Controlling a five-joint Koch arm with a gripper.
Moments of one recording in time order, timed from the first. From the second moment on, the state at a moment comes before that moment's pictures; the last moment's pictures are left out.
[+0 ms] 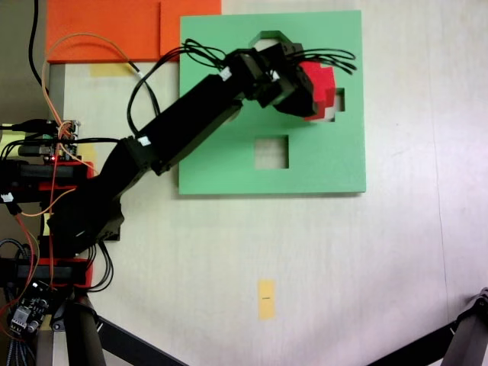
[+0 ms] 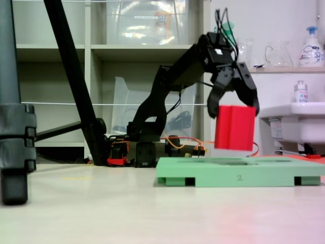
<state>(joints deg) -32.9 51.2 22.0 86.6 108.0</state>
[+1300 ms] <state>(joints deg) -32.4 40.2 22.0 78.1 111.8</state>
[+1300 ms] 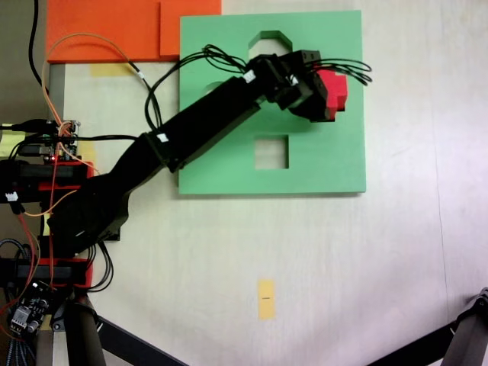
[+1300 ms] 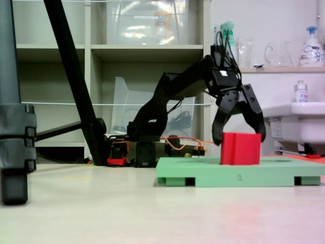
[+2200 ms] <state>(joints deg) -18.5 71.1 20.6 97.8 72.2</state>
